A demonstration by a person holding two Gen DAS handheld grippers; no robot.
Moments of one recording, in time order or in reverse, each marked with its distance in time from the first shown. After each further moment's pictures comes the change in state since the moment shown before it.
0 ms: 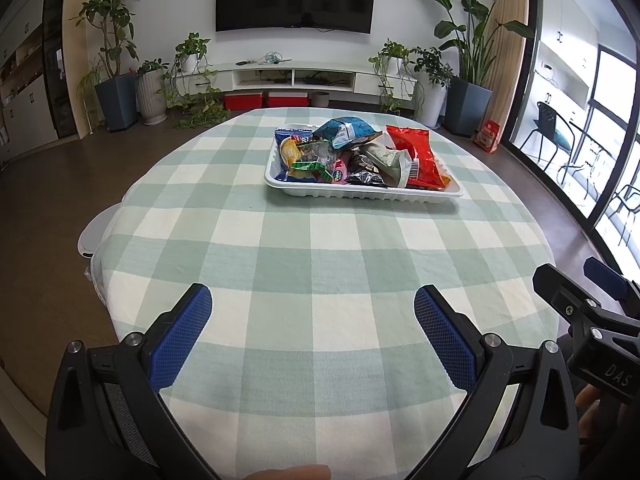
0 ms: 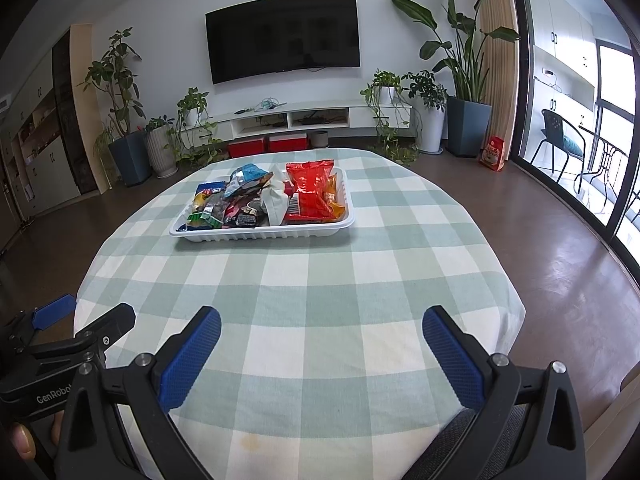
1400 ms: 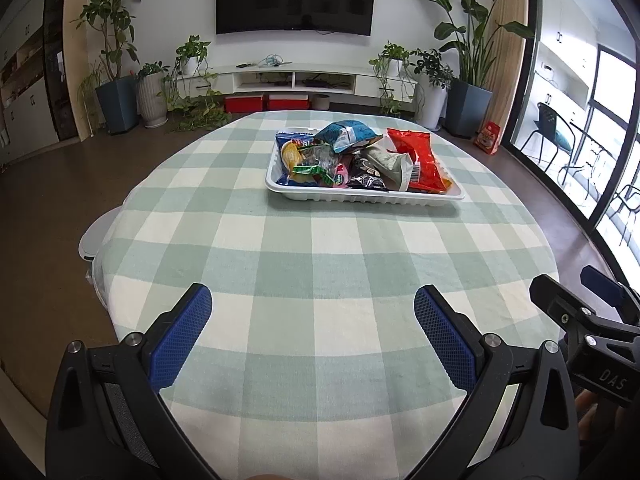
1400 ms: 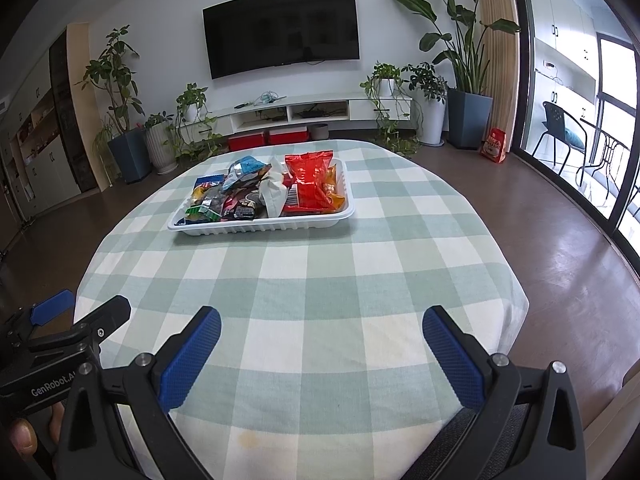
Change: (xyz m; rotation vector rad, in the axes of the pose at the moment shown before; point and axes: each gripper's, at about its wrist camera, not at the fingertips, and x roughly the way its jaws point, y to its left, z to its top) left arm -0.003 -0.006 -0.006 0.011 -0.017 0.002; right arm -0.005 -0.001 0.000 0.003 0.011 0.002
